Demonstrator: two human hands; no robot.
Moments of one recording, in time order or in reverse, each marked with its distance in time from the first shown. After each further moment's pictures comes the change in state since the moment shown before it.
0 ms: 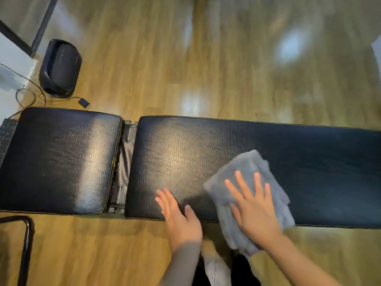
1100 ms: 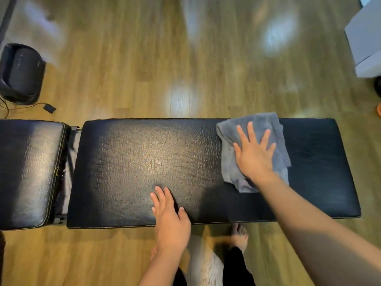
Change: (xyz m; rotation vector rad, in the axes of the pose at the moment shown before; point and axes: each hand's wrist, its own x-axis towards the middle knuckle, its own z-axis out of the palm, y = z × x) left_hand -0.048 0.040 0.101 0.309 -0.208 0.143; right_hand 0.083 0.185 -0.033 0.234 0.071 0.414
